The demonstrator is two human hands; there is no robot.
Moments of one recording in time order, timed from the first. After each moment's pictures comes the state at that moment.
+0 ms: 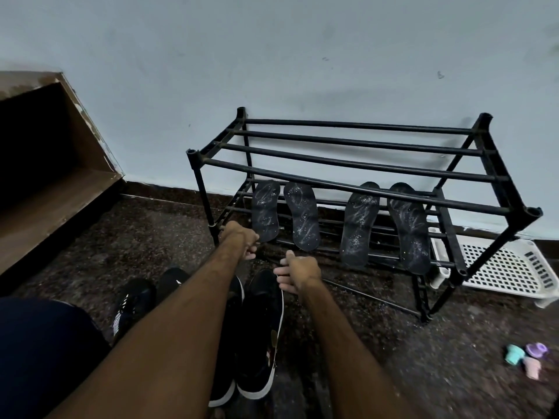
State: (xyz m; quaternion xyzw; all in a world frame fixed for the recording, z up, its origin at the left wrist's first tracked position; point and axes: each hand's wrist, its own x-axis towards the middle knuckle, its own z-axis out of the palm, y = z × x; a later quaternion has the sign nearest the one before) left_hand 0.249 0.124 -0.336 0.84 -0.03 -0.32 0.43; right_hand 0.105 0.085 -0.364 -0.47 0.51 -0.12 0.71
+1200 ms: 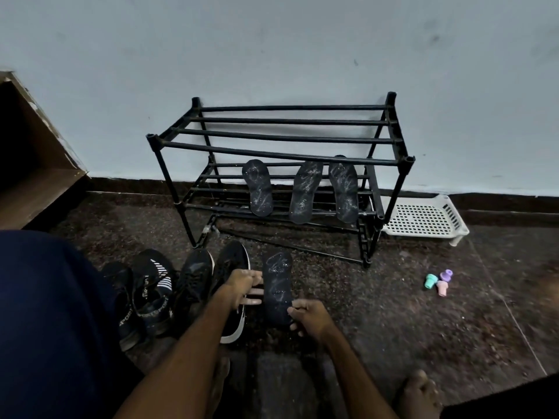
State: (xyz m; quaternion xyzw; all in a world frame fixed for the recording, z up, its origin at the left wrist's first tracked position) left_hand 0.086 0.202 -0.410 0.74 -0.09 -0.53 0.41; right_hand -0.099 0.144 -0.465 -0.61 0.46 -0.04 0.65
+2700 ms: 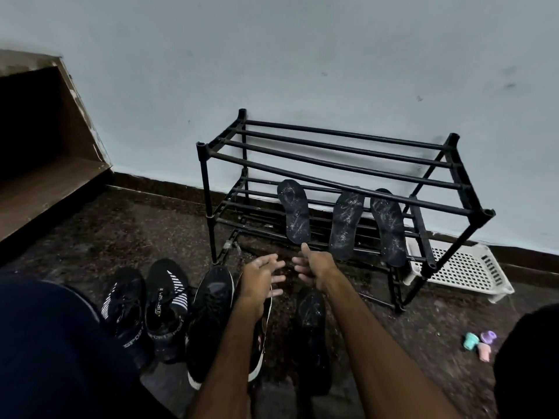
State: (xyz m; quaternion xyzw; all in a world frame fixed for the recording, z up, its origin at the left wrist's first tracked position) left_hand 0.126 0.195 -0.352 0.65 -0.09 -0.41 0.64; right_hand 0.062 0.063 -0.361 -0.49 0.52 -0.14 0.69
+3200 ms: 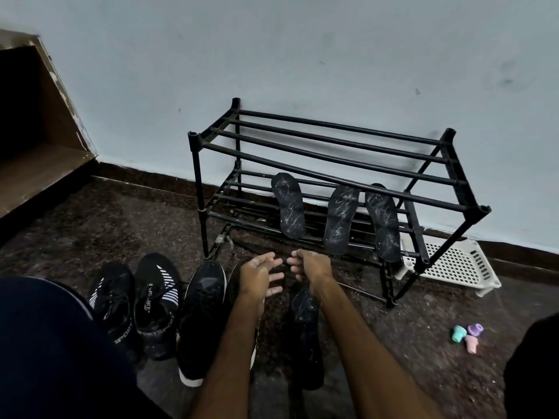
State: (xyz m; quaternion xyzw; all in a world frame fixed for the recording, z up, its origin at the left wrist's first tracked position) left_hand 0.118 0.187 -0.361 0.62 -0.03 -0.42 0.66; right_hand 0.056 0.073 -0.375 -0.48 0.54 -0.19 0.67
